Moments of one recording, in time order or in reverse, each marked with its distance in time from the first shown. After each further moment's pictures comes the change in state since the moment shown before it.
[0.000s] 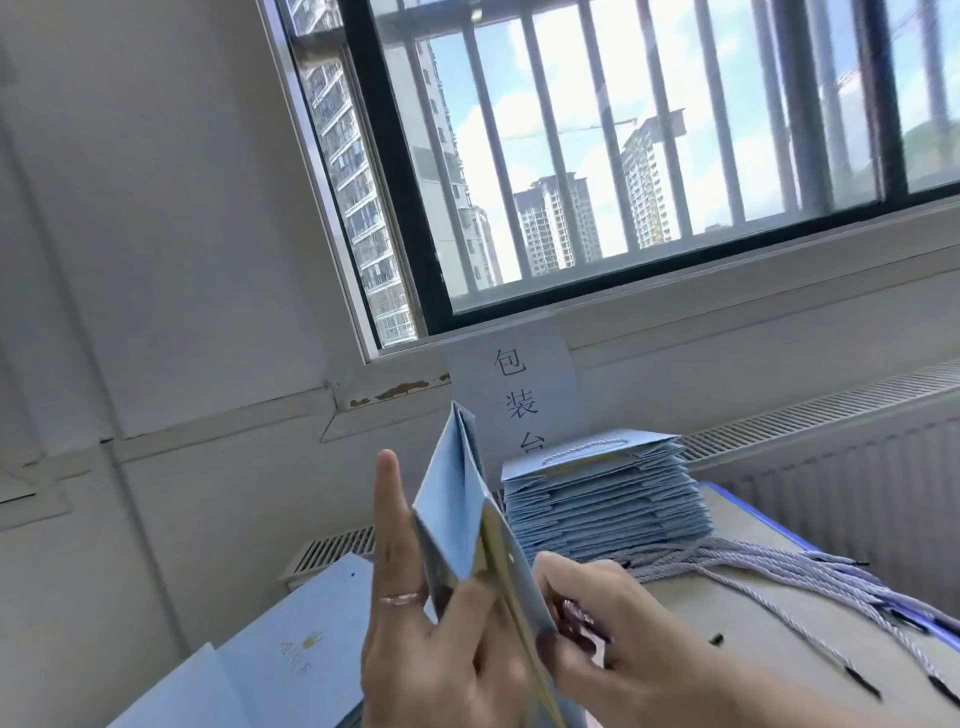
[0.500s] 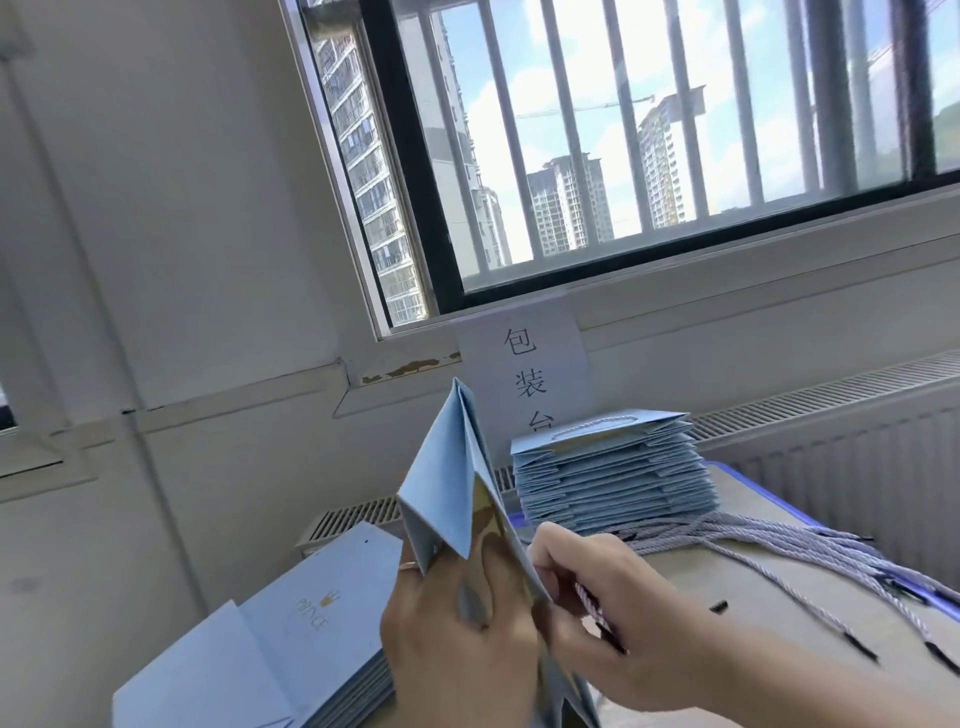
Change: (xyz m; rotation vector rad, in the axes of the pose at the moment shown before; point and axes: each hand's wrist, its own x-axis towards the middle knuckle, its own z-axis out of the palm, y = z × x) left_hand -0.019 0.009 0.018 0.529 0.260 0.168; right_hand -0.001 0.006 0.008 -0.079 -0.007 -0.101
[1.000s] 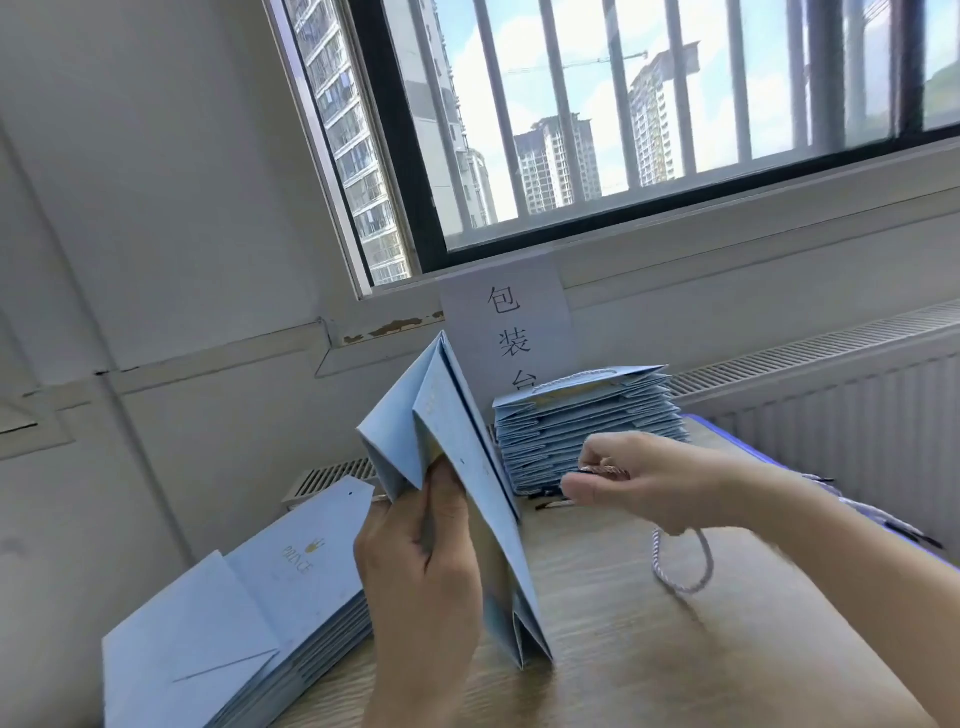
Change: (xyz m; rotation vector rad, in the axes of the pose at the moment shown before) left_hand -0.004 0.000 -0.012 -0.372 -0.071 -0.231; right_hand 0.003 0.020 -0.065 -0.214 -0.287 0.734
